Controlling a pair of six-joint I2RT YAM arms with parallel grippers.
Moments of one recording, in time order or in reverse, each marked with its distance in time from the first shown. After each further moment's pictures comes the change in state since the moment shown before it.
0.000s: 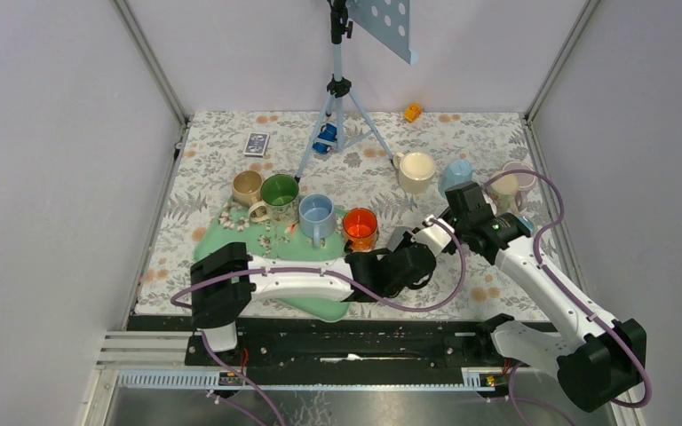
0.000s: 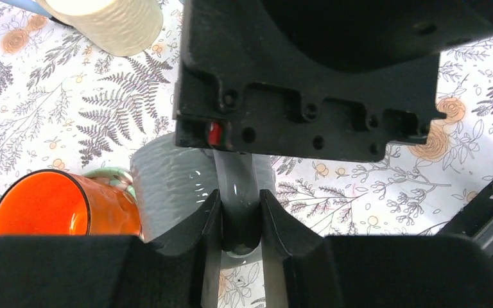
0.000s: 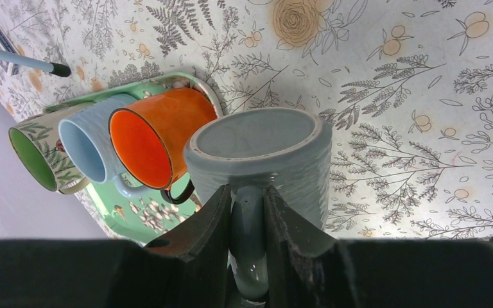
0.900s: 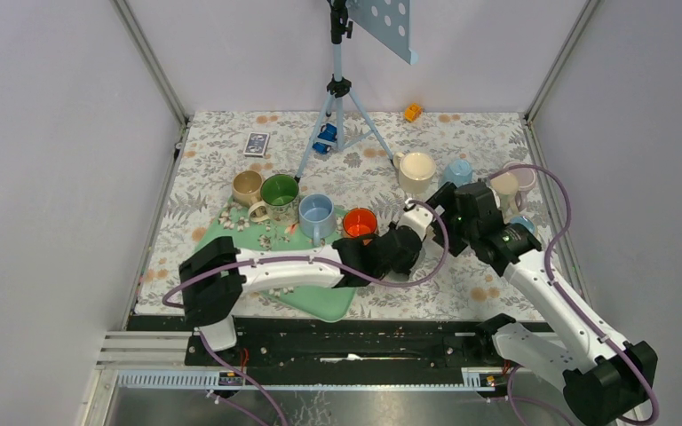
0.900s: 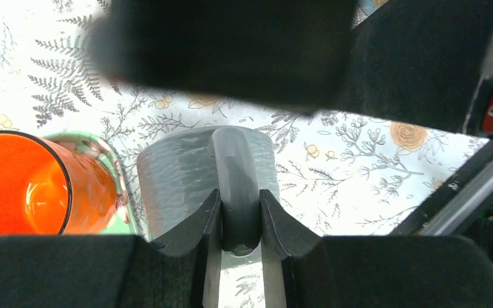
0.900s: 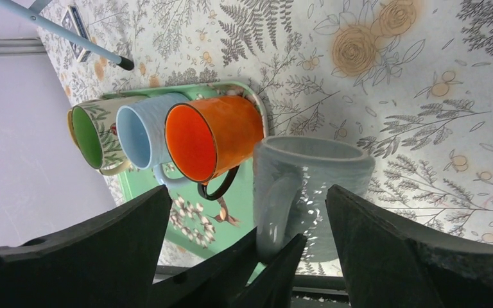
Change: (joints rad) left arm 0.085 -0.038 -0.029 -0.068 0.166 -0.154; right arm 0.000 -0.102 -0.034 0.134 -0.009 -0.075
